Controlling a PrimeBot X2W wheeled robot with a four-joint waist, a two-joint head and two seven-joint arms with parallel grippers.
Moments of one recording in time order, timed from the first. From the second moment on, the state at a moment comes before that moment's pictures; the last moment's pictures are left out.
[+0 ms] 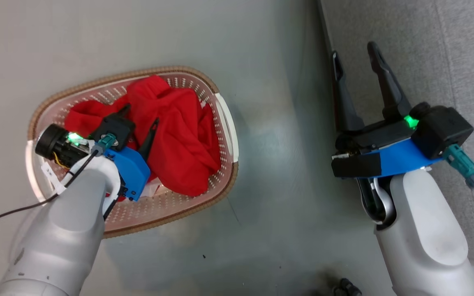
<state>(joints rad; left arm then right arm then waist) -0.91 0.17 -0.53 1.07 -0.10 -0.13 -0.26 -0.55 -0.05 0.16 0.21 0.16 0.13 -0.26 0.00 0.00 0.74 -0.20</state>
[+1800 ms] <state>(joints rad) -1.08 0.13 -0.92 1.26 -0.31 -0.13 -0.25 -0.61 -0.05 0.14 0.19 0.14 0.13 -0.26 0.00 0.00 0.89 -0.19</state>
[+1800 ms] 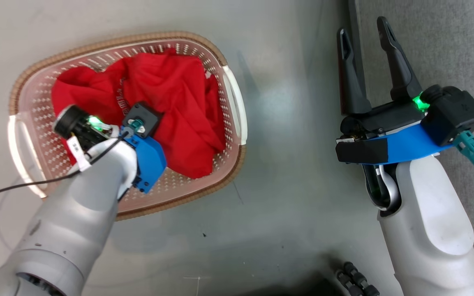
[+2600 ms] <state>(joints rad) -0.88 0.14 -0.83 0.91 -0.40 -0.13 -0.26 -0.50 -0.05 0.12 0.26 0.10 0.13 -0.26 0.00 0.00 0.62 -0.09</state>
